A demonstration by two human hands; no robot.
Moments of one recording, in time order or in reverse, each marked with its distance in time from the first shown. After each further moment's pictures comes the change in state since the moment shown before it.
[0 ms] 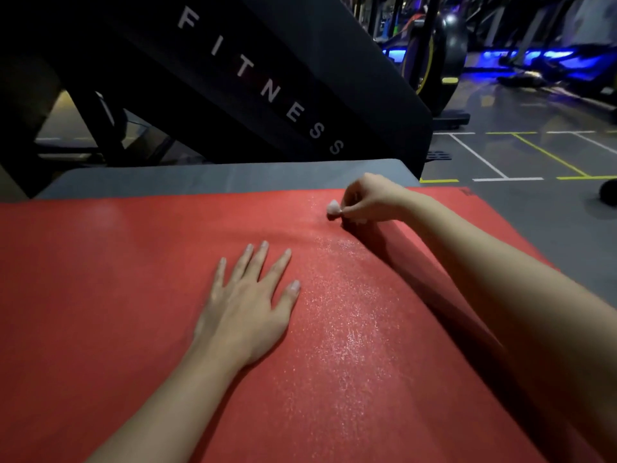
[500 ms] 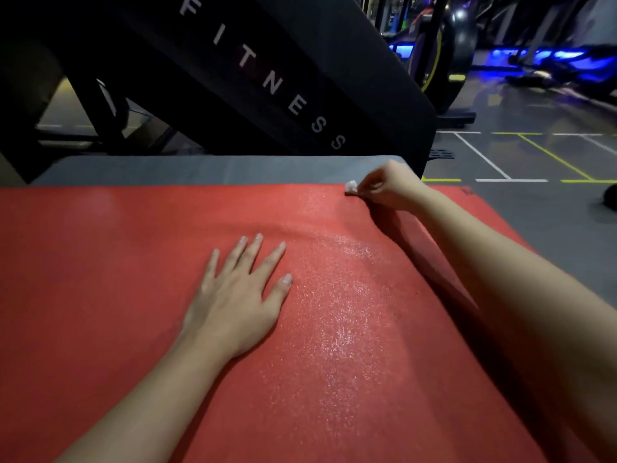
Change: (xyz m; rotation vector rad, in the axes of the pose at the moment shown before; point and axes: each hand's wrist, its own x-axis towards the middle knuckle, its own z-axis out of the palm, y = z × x) left_hand 0.002 0.000 -0.001 -0.005 -0.001 -0.009; right_hand 0.018 0.048 -0.008 0.027 0.203 0.026
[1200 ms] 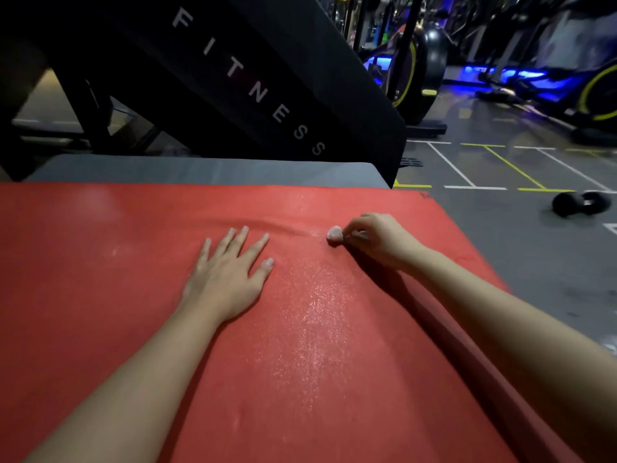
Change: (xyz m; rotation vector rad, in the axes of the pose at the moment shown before) left_hand 0.004 -0.003 0.001 -0.009 -0.024 -0.001; right_hand -0.136 -0.013 -0.007 -0.019 -0.039 -0.196
